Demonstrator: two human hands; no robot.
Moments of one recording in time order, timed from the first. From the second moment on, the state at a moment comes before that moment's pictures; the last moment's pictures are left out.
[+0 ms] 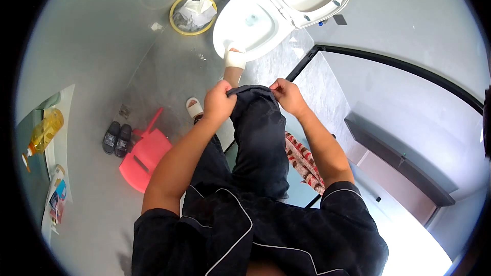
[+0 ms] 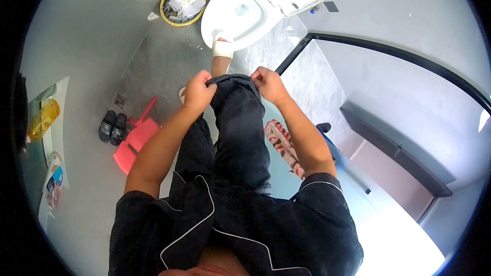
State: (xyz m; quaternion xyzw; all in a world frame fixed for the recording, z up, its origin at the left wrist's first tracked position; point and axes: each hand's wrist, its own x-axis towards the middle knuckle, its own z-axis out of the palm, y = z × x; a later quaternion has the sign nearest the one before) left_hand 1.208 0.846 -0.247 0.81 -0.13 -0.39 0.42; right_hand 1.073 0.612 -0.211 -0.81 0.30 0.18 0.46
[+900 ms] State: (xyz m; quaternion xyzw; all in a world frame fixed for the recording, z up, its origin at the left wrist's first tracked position) left_hand 1.146 0.987 -0.198 0.79 -0.32 -0.44 0.28; right_hand 0.923 0.672 -0.138 -0.74 0.42 0.16 0.50
